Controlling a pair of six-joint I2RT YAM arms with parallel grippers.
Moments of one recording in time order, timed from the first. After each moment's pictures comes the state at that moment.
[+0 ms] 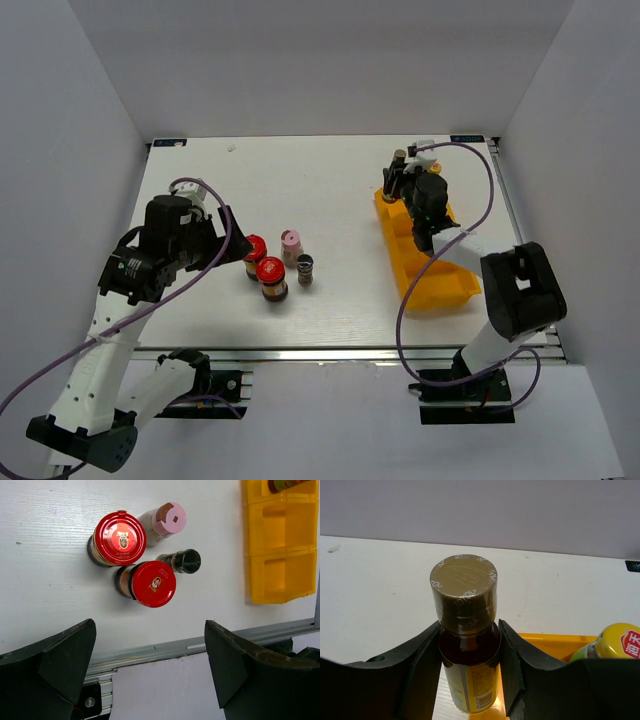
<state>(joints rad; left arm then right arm) -0.32 0.91 1.22 -1.02 0.08 -0.50 0.38 1.58 0.88 0.68 0.10 0.09</state>
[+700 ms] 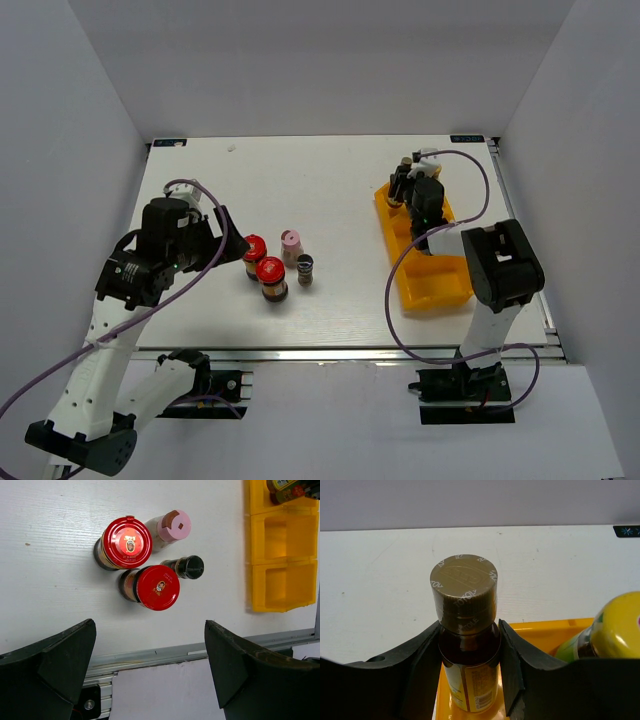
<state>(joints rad) -0.32 0.89 1.22 -1.02 0.04 -0.52 0.30 1.83 0.89 0.87 0.15 0.11</state>
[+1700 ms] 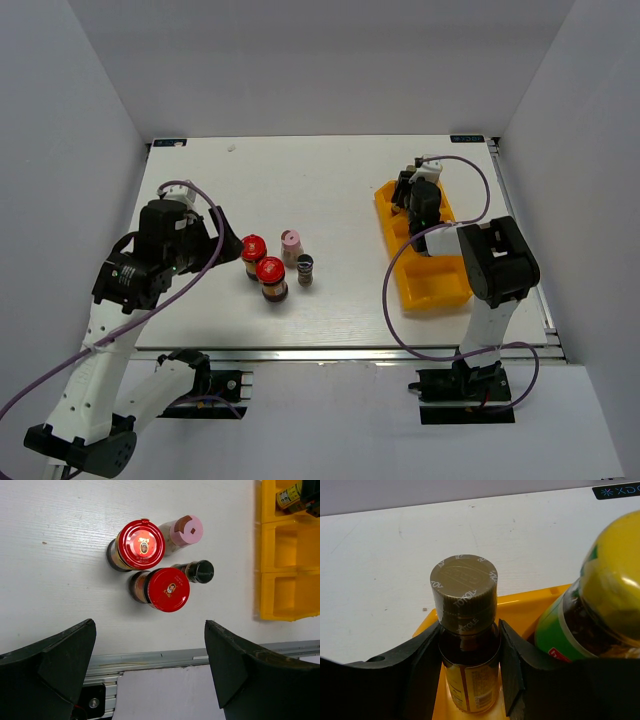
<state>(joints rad) -0.32 0.88 1.23 -1.04 -0.02 -0.53 0.30 1.89 0.89 0.84 0.27 0.15</state>
